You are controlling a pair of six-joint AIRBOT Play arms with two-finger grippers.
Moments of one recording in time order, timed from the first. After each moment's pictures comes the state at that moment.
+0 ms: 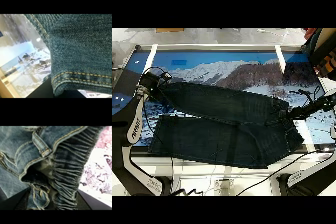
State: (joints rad) left arm 0.02 -1.85 1.66 2.17 -1.12 -1.13; right arm -0.56 -1.89 1.53 -1.11 1.68 0.79
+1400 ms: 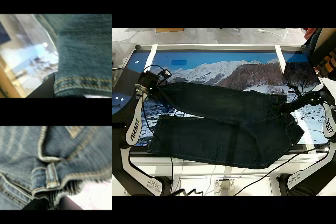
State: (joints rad) left arm 0.01 -1.81 1.66 2.21 -1.06 -1.13; right arm -0.44 -1.89 1.56 -1.10 1.45 0.69
